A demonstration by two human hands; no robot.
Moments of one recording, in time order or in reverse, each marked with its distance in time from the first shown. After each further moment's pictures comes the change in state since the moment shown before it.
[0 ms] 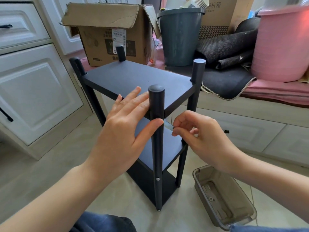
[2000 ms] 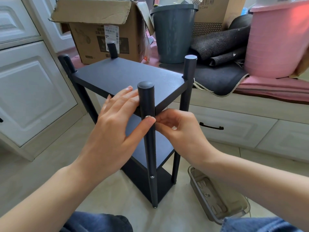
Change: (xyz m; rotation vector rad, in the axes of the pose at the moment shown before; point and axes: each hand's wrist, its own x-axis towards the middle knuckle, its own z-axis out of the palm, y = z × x) left_hand 0.000 0.005 -0.001 -0.084 -0.022 -0.067; right_hand 0.012 -0.004 0.028 0.358 0.109 0.108
